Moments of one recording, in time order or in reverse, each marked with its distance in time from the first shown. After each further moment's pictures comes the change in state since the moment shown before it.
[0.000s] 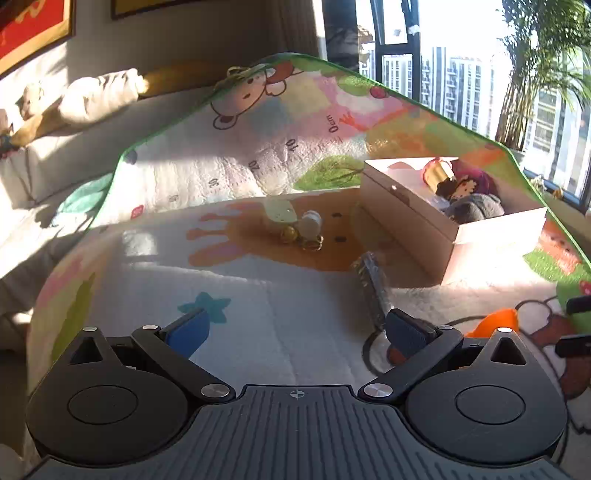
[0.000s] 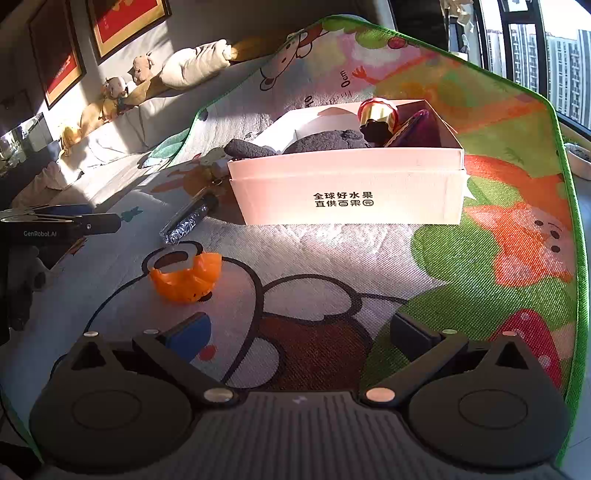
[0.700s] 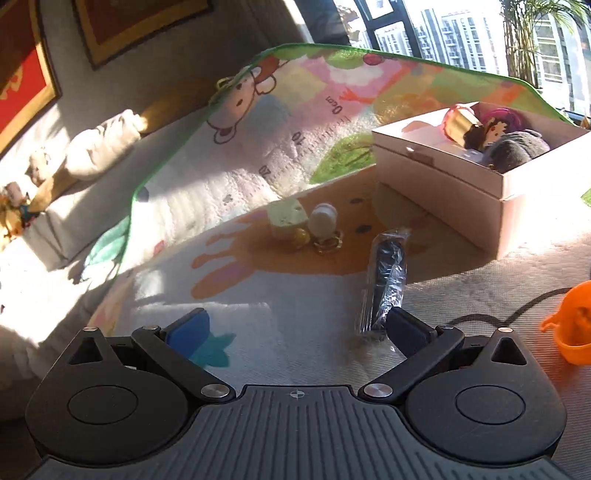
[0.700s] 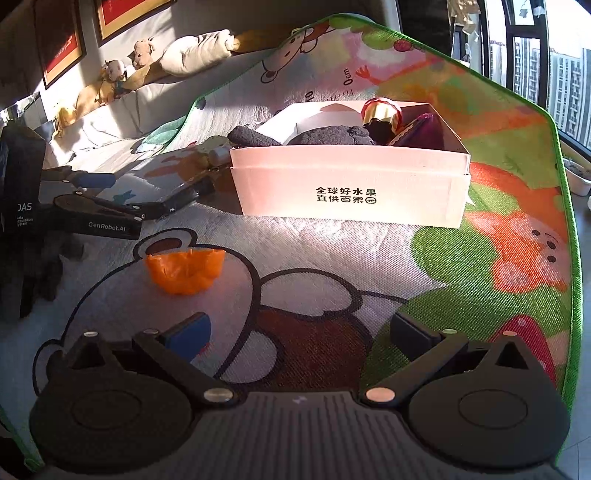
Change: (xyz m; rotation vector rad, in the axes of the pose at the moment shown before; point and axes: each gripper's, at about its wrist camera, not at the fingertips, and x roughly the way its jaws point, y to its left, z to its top) left arm 0.058 -0.026 -0.006 0.286 -0.046 0.261; right arm 0.004 0.010 -0.002 -0.059 0.014 -0.049
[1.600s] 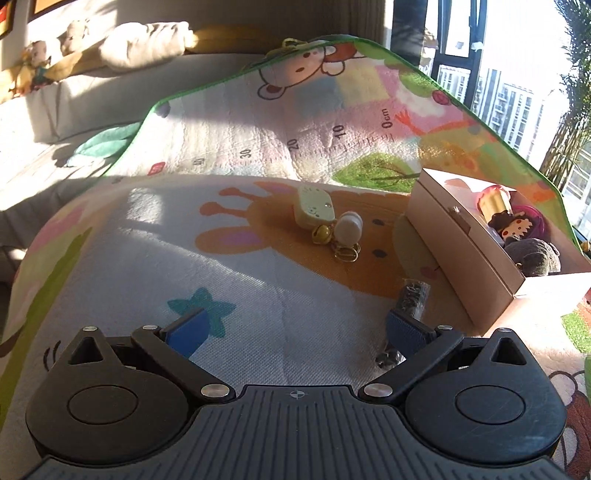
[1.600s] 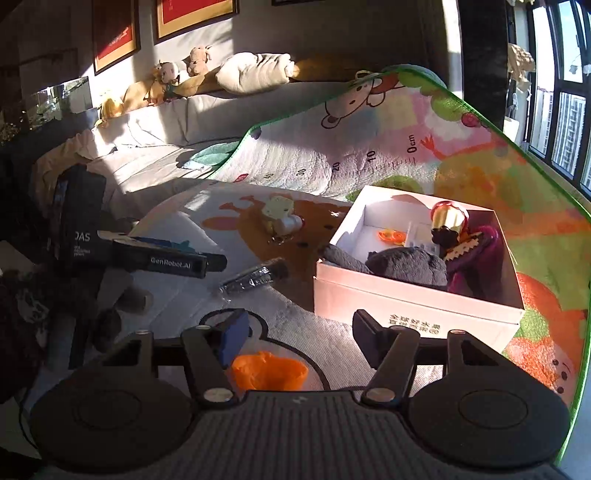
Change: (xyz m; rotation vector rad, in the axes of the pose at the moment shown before) left arm 0.004 0.052 -0.002 -0.474 0.135 -0.189; right arm -0.020 0.063 0.094 -0.162 -0.054 0.109
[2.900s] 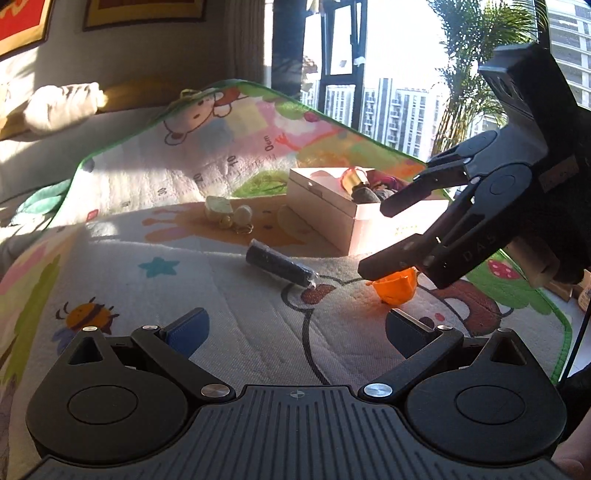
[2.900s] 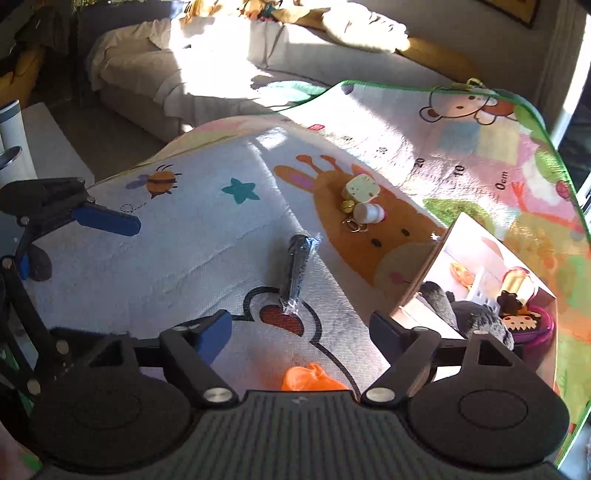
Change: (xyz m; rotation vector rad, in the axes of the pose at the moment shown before) left arm -0.118 -0.006 -0.082 0.248 -0.138 -0.280; right arm 0.039 0.072 0.003 -0.405 0.148 -0.005
